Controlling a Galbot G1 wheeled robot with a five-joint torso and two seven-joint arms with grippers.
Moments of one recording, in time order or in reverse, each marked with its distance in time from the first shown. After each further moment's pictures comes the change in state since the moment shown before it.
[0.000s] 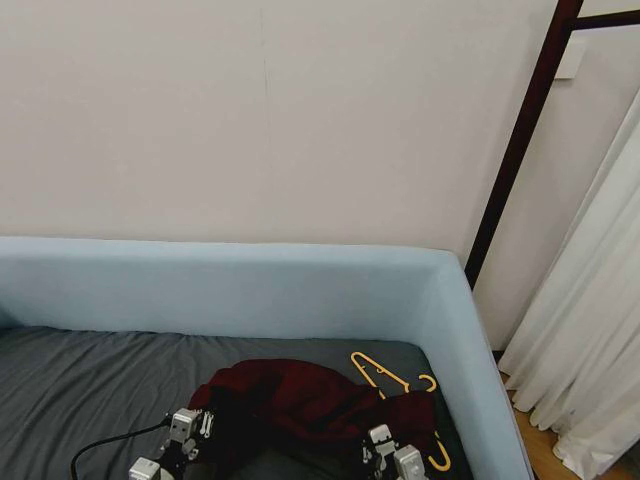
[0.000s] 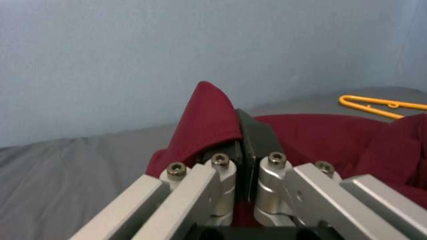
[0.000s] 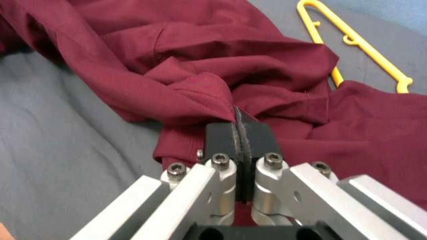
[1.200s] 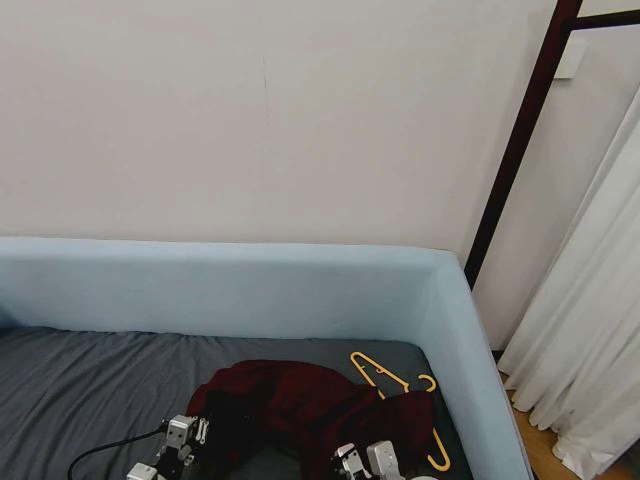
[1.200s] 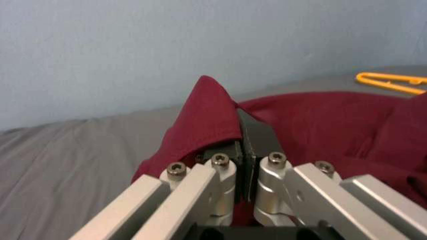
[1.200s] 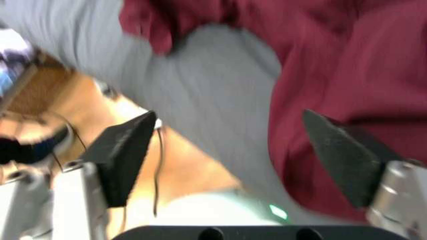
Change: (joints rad) left arm 0.001 0.005 -0.004 0.072 0.010 -0.022 0.000; right arm 0.101 0.065 -0.003 0.069 0.470 -0.334 -0.125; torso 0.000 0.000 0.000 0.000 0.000
